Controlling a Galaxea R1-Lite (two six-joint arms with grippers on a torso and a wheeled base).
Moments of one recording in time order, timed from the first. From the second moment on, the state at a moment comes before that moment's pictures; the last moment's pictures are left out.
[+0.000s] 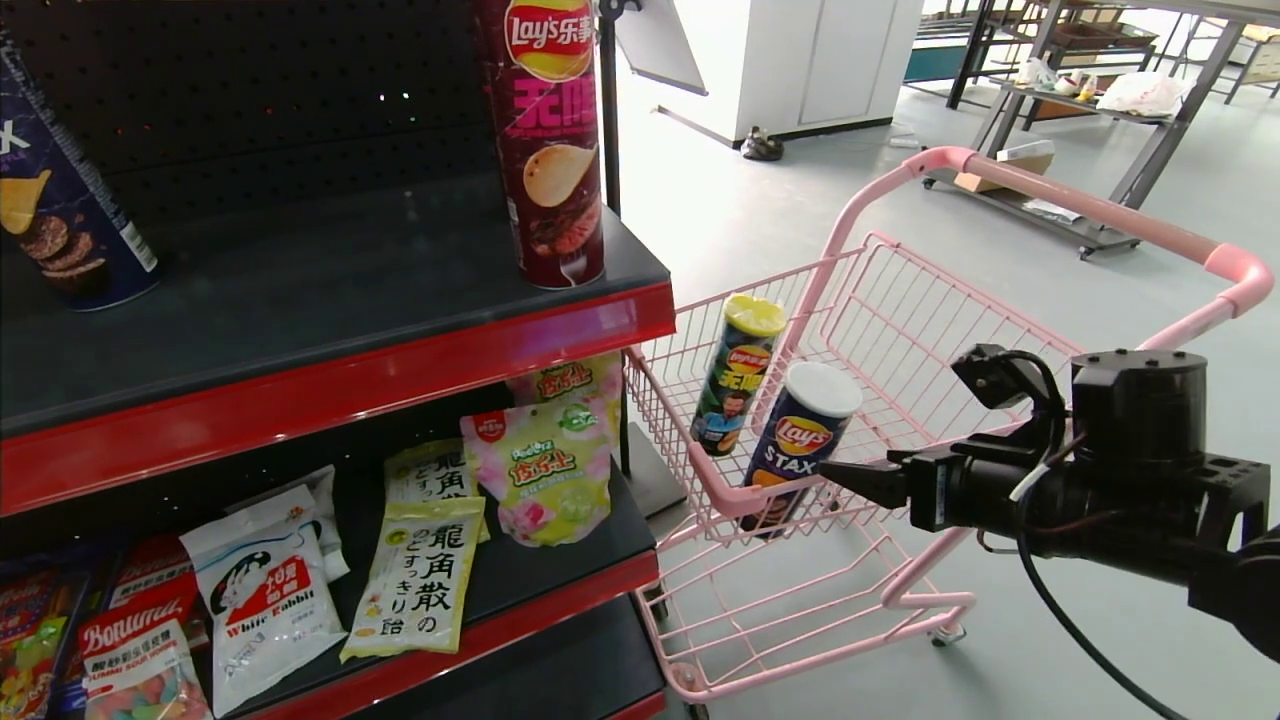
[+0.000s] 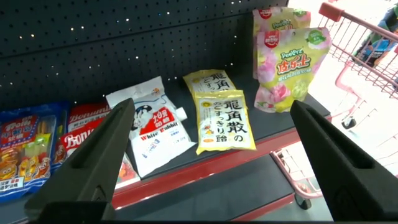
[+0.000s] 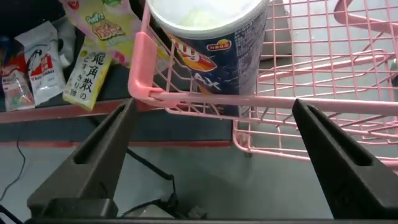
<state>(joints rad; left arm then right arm) 0.00 0.00 0.00 0.00 0.03 0.00 0.32 1.66 -0.55 -0.67 0.24 0.17</state>
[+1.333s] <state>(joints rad) 0.00 0.00 0.00 0.00 0.03 0.00 0.35 2.04 -0.82 -0.87 0.24 0.12</state>
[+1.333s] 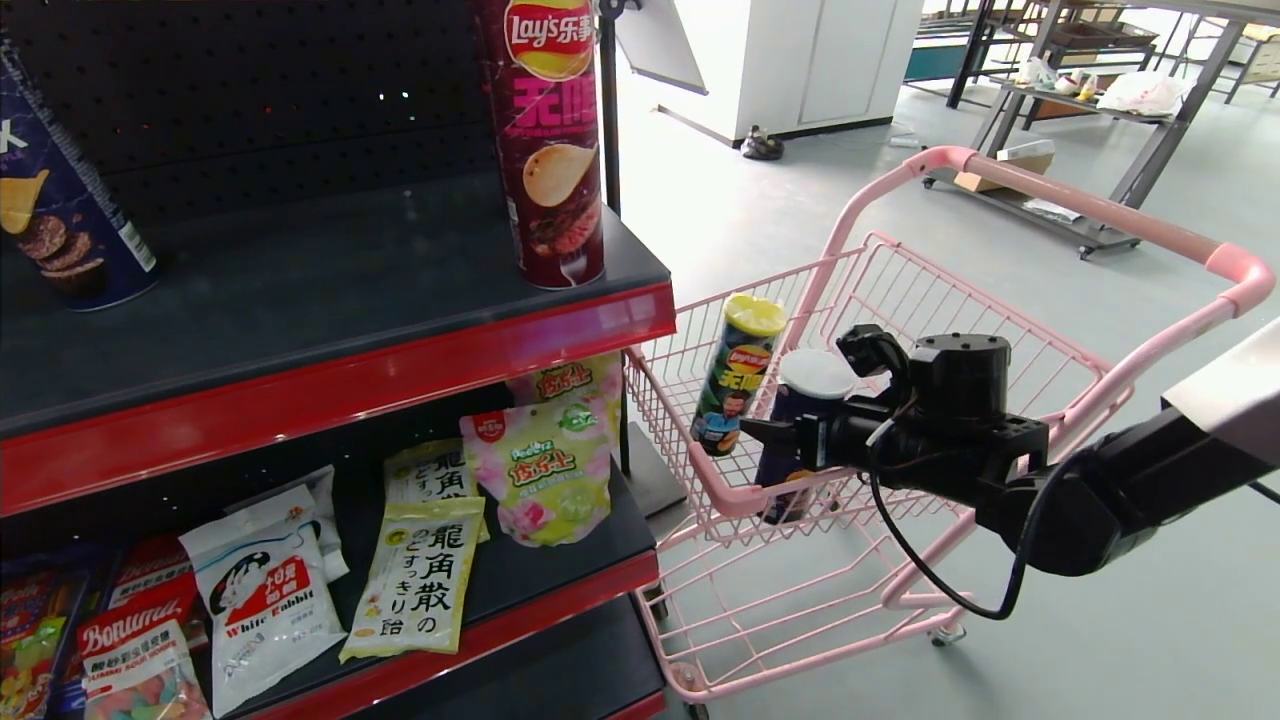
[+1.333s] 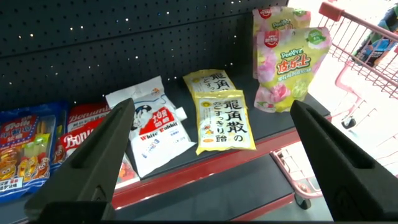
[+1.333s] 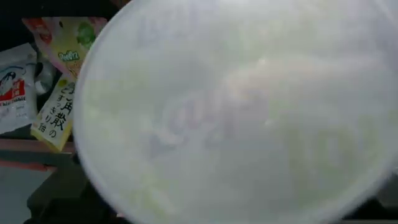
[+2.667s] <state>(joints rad) 0.00 0.00 0.00 0.00 0.03 0.00 0.32 1.83 -0.84 -0.87 0.19 0.07</state>
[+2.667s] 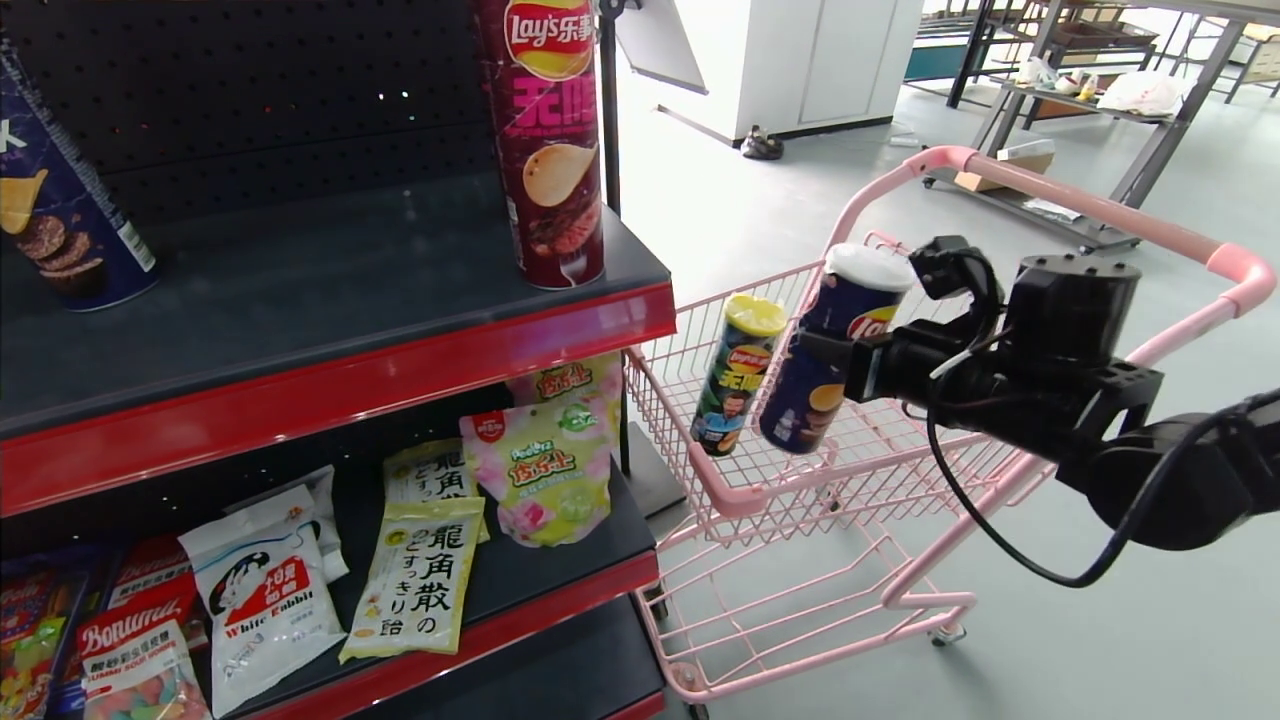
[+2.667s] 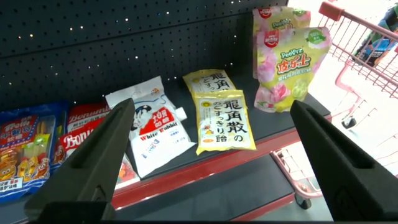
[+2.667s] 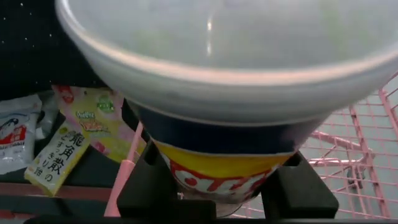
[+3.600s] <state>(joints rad) 0.00 0.00 0.00 0.00 0.03 0.00 0.23 0.88 -0.58 -0.17 0.02 -0.09</state>
